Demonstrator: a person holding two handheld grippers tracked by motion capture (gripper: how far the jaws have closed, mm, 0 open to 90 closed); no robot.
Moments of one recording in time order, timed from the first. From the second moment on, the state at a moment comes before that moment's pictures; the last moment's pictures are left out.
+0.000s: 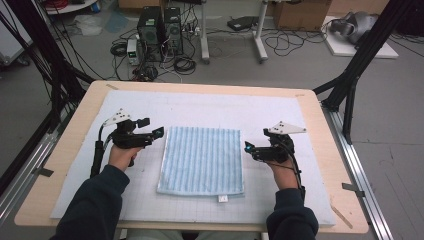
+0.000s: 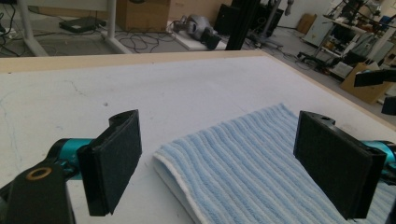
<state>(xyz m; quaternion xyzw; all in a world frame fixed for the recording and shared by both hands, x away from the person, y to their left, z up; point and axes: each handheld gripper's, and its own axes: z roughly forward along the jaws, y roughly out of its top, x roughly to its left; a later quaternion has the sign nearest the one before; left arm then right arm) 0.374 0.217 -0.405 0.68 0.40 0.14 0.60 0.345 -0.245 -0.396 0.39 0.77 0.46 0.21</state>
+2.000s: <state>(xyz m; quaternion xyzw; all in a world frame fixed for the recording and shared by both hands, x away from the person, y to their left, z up) 0.437 0.165 -0.451 0.80 0.41 0.17 0.41 0.410 -0.226 -0.424 0.46 0.78 0.39 0.17</state>
